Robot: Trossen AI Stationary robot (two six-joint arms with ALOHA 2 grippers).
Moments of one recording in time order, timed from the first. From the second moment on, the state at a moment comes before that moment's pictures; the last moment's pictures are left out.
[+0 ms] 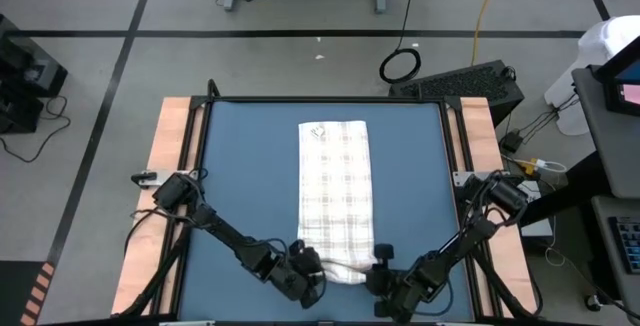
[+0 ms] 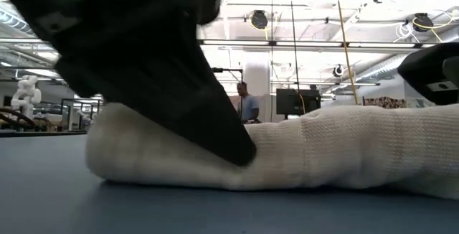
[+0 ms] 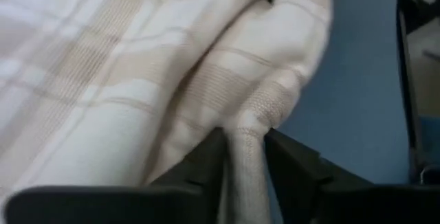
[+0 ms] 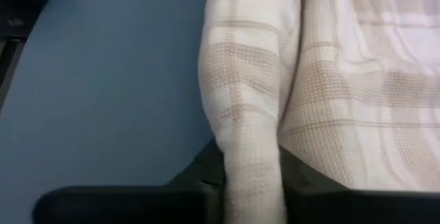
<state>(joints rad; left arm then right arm) -0.61 2.09 1.20 0.08 -0.39 -0.85 0.84 2.00 1.04 -0.15 0.57 0.75</state>
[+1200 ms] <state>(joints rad) -0.69 2.12 1.21 -0.05 -0.60 -0.63 0.79 1.93 1.04 -0.20 0.36 0.76</state>
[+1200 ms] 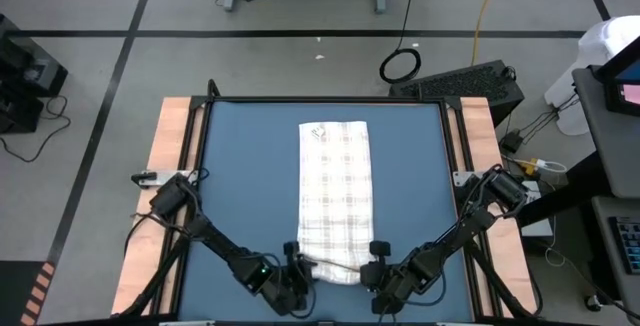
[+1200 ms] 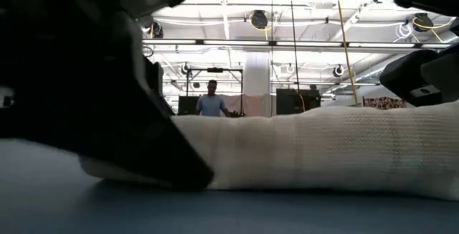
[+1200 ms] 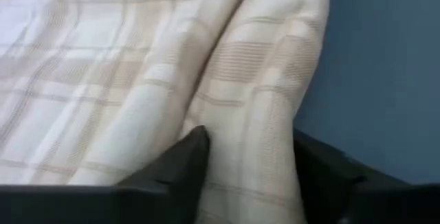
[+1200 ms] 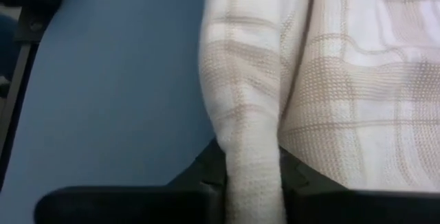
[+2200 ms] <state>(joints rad) -0.57 2.03 1.20 -0.09 -0.18 -1.09 1.00 2.02 1.14 -0.26 0.96 0.61</state>
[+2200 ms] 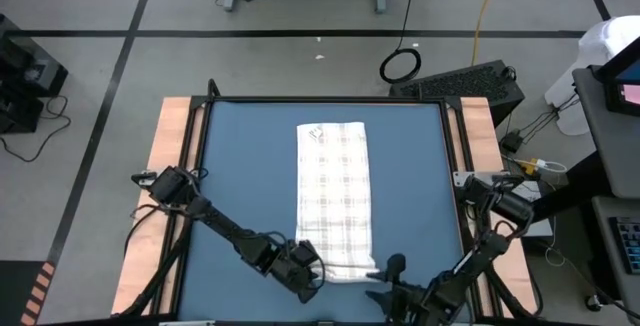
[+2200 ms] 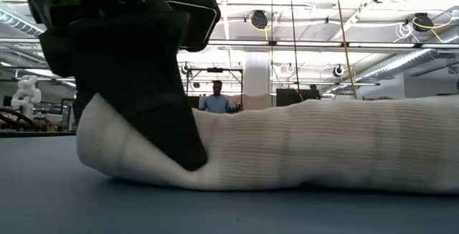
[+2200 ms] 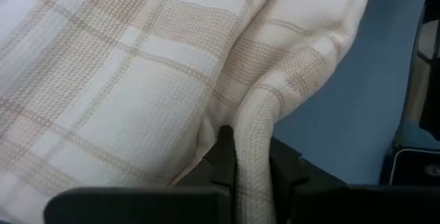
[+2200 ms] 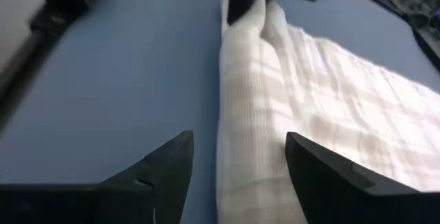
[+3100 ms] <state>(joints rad) -0.58 2.03 1.20 -0.09 -0.36 -0.88 0.80 2.01 1.13 -0.41 0.50 0.82</state>
